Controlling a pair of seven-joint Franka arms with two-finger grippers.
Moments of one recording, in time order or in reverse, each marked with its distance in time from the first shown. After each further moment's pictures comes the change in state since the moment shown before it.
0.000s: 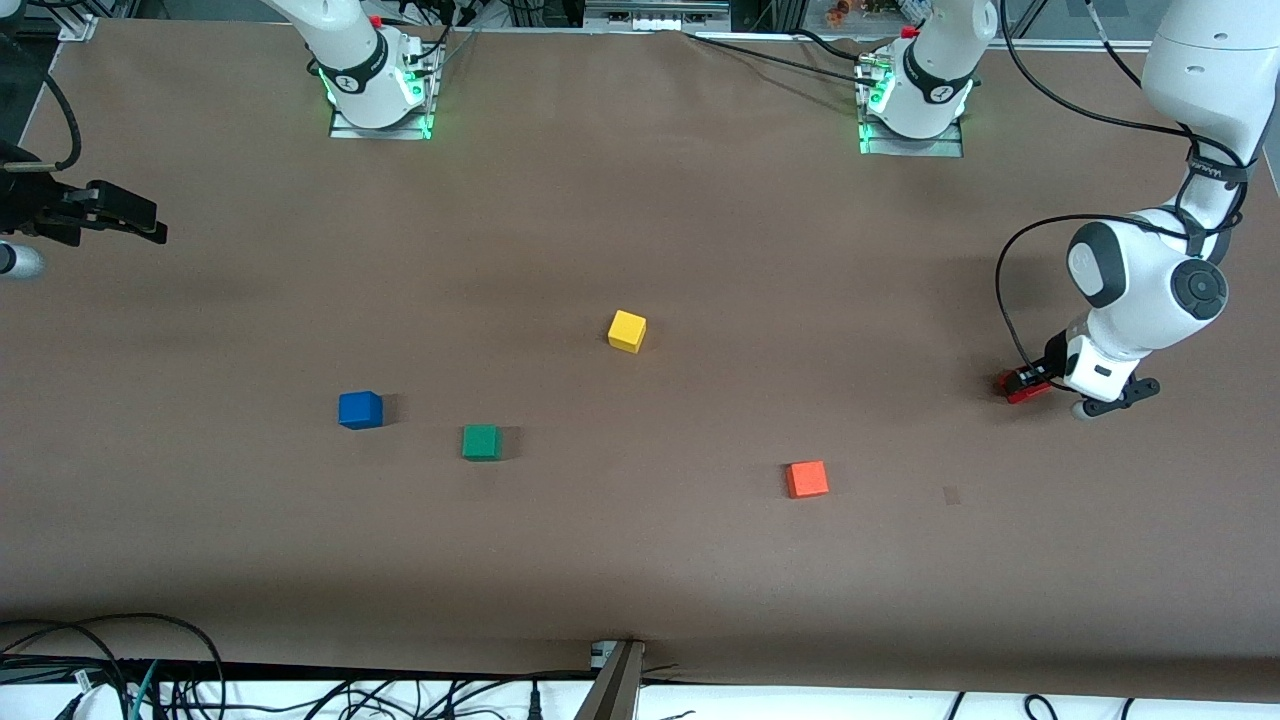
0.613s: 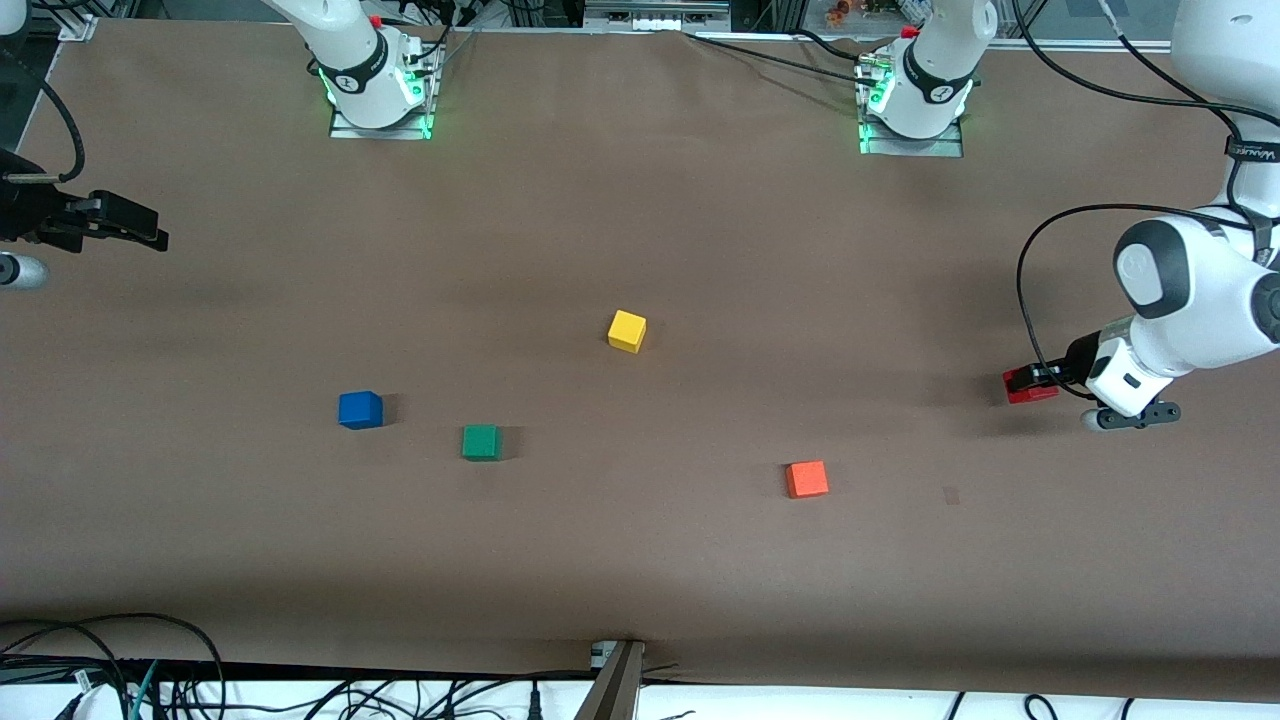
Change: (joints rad) left arm -0.001 -0.049 -0.040 0.209 -0.221 -0.425 0.289; right arm -0.003 0.016 -0.003 0.000 0.000 0.017 0.000
